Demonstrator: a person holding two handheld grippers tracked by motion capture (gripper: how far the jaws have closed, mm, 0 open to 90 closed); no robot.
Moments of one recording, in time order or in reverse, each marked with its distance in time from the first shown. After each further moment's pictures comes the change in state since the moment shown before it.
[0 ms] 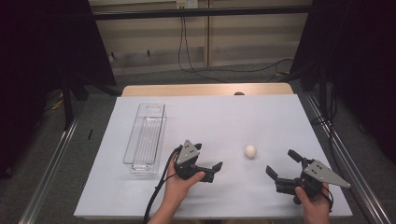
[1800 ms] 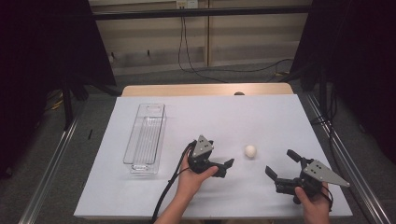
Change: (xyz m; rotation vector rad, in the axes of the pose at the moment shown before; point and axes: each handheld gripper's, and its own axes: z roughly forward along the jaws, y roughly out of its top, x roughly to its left) left arm -0.008 0.010 0.037 0.037 -0.030 -0.003; right arm 0.001 0.000 0.001 0.002 0.012 0.005
